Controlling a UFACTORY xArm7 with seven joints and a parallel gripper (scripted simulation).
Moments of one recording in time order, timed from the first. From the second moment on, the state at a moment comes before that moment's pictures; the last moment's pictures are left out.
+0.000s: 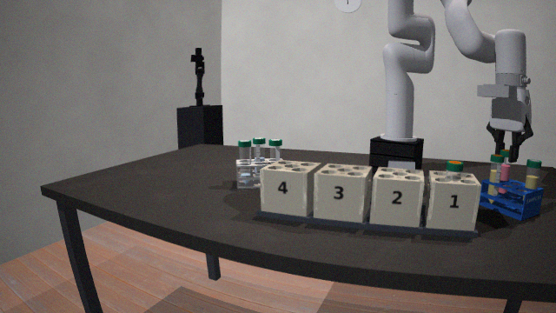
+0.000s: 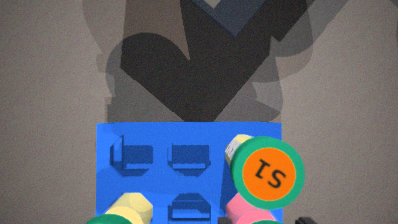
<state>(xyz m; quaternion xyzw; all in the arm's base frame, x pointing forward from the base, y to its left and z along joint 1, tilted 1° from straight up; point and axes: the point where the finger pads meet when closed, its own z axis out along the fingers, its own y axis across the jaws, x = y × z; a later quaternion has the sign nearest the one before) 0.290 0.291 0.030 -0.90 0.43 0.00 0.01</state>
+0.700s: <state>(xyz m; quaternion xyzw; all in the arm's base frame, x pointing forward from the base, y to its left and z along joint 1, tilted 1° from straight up) 0.290 0.290 0.041 -0.90 0.43 0.00 0.01</state>
